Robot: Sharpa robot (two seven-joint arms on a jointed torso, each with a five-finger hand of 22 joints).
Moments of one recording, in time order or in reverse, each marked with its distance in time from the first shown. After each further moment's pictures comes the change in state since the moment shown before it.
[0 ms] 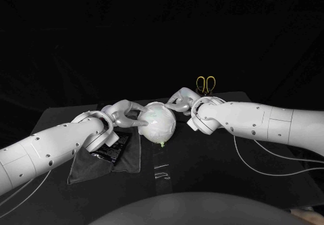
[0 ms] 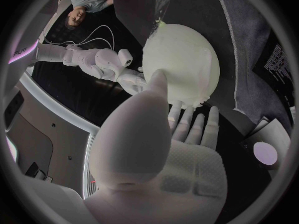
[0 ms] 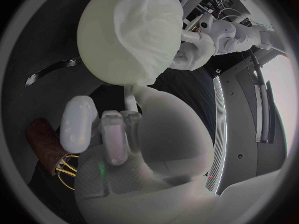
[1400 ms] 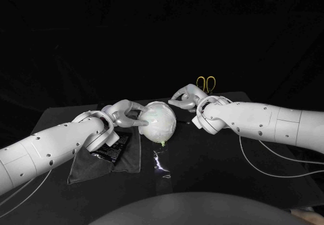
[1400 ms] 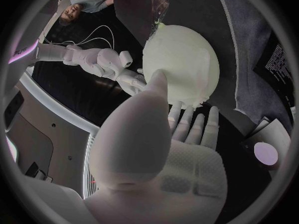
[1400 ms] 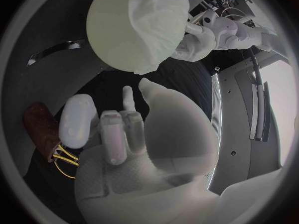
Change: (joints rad) left arm 0.000 0.001 0.000 0.000 0.000 0.000 0.000; left_hand 0.000 0.000 0.000 0.000 0.000 0.000 0.000 0.000 -0.001 0.000 0.000 0.000 0.000 0.000 0.000 0.000 0.000 0.000 0.000 0.000 0.000 0.000; right arm -0.002 -0.045 0.001 0.015 -0.005 -0.060 0.056; right_hand -0.141 -0.098 -0.038 0.048 0.008 -0.148 0.055 -0.026 0.078 0.001 0.044 -0.004 -0.001 0.001 0.031 -0.001 0.000 -0.005 -0.026 0.012 -0.046 0.000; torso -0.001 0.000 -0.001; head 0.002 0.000
